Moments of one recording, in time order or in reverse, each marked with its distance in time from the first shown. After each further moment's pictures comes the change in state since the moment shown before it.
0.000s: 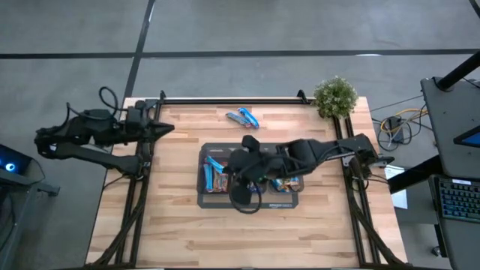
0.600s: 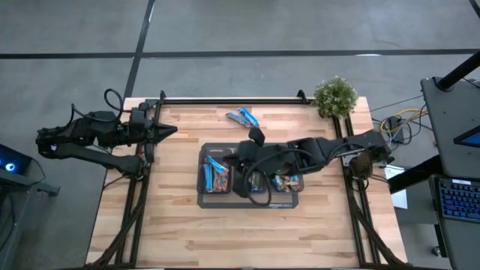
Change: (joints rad) left arm 0.000 0.023 -0.038 0.034 0.001 -0.033; right arm -0.001 -0.137 -0.227 0.282 0.122 -0.019
